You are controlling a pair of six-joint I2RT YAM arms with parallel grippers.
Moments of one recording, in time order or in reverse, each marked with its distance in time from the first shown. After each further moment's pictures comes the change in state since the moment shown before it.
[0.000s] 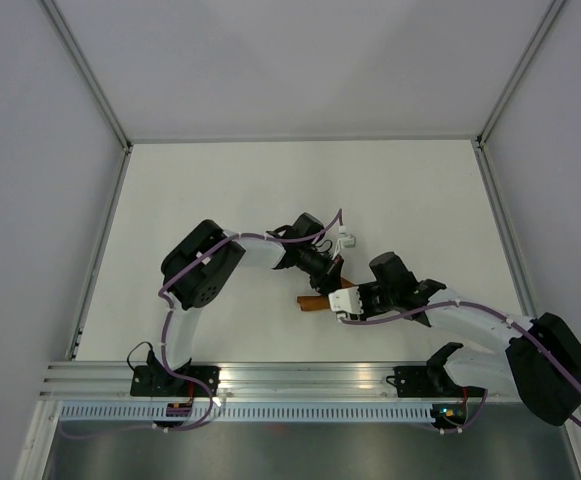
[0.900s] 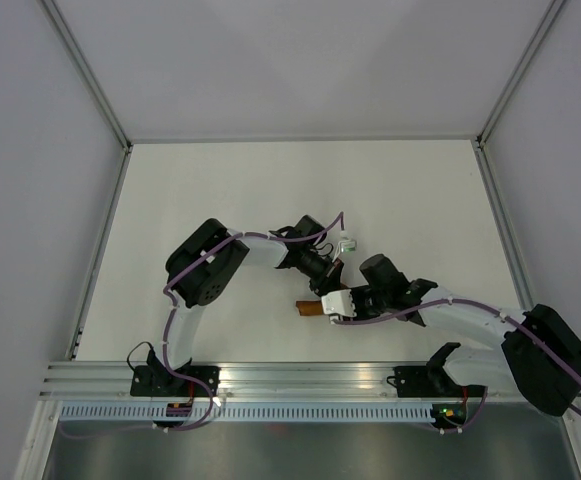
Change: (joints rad) left arm 0.000 0.036 0.030 -0.069 0.079 -0.003; right arm 0.081 0.043 0.024 -0.007 -0.008 0.074
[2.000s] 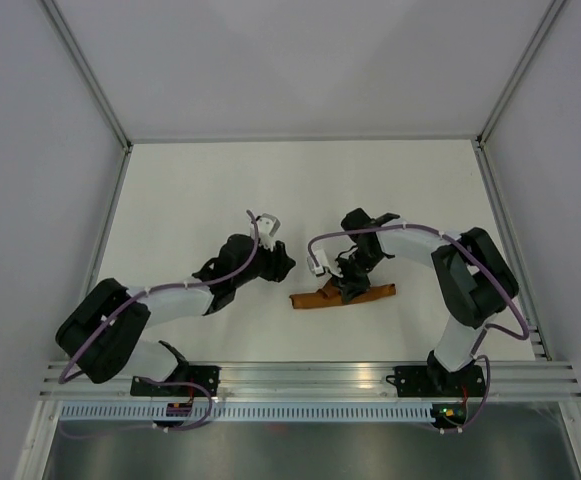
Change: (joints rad) left arm 0.151 -0.691 -0.654 0.487 -0.912 -0.236; right arm -0.168 0.535 0.533 -0.518 -0.255 -0.117
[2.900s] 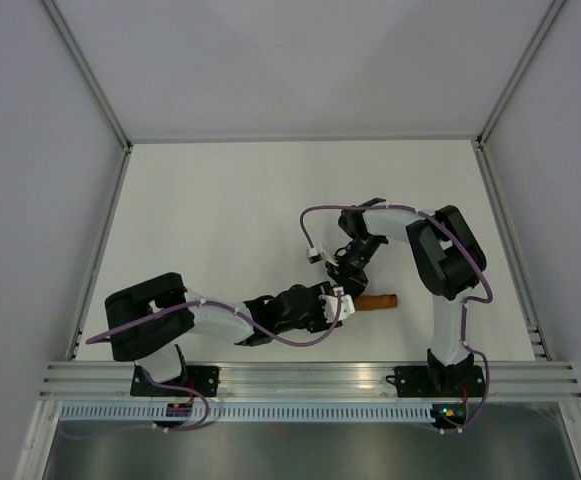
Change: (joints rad) left arm -0.567 0.160 0.010 0.171 -0.233 0.631; right arm -0.063 0.294 0.277 -0.356 -0.143 0.059
